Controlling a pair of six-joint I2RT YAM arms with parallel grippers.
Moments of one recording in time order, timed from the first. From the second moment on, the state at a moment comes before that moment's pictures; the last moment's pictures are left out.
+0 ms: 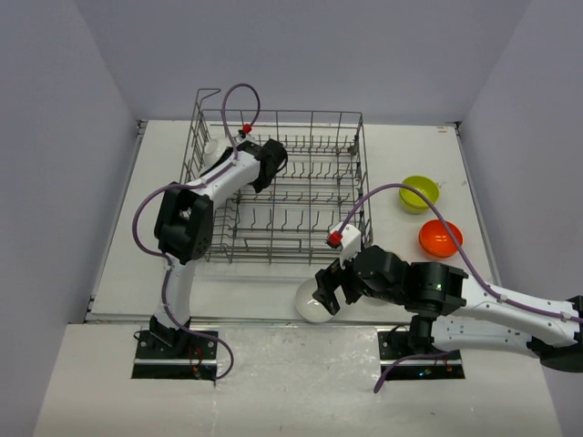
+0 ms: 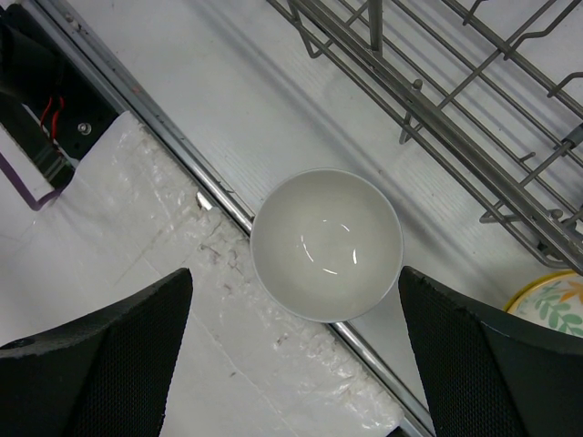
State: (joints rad) left arm -0.51 2.14 1.80 -1.18 -1.26 -0.38; right arm 1.27 0.85 0.89 -0.71 0.24 0.45
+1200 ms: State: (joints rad) left arm -0.71 1.74 1.96 -0.87 -0.89 -0.14; right arm 1.06 0.77 1.05 -0.59 0.27 0.45
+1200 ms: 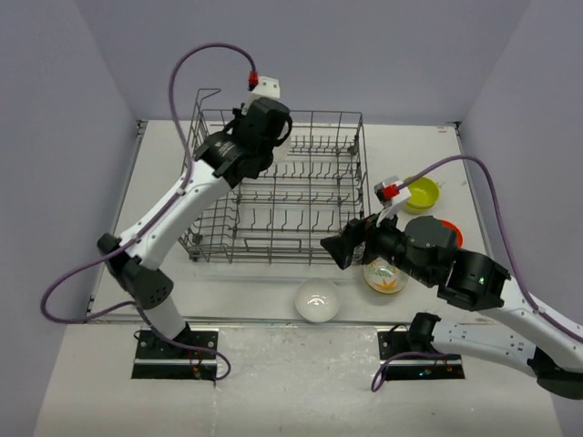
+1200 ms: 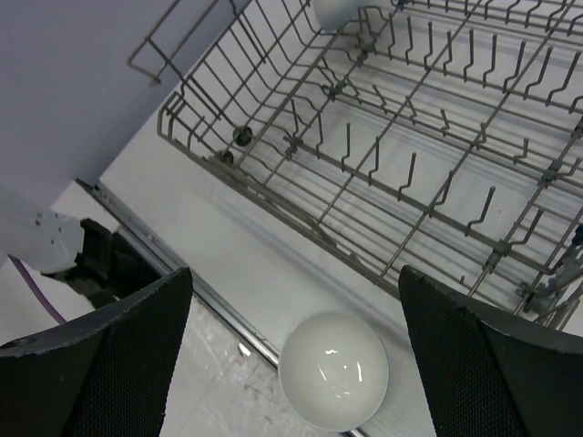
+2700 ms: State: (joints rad) left arm -0.86 1.22 1.58 -0.70 -0.40 -0.24; right arm 0.88 1.27 1.57 -0.82 0.25 0.45
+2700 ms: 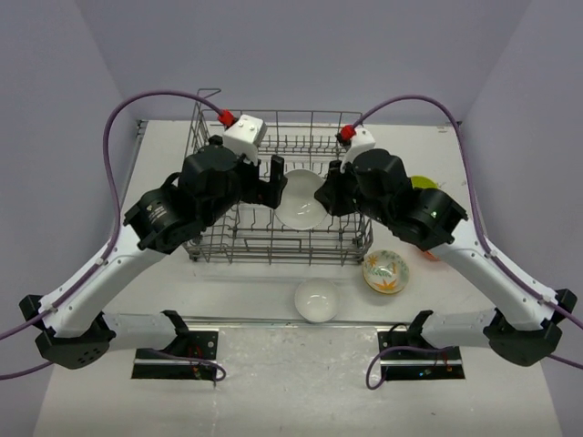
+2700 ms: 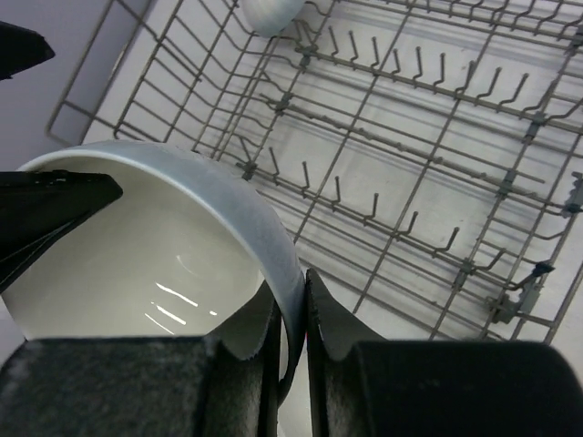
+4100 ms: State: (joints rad) left arm -0.80 0.93 1.34 -0.66 -0.68 -0.26; right arm 0.99 1.14 0.91 -0.89 0.06 0.60
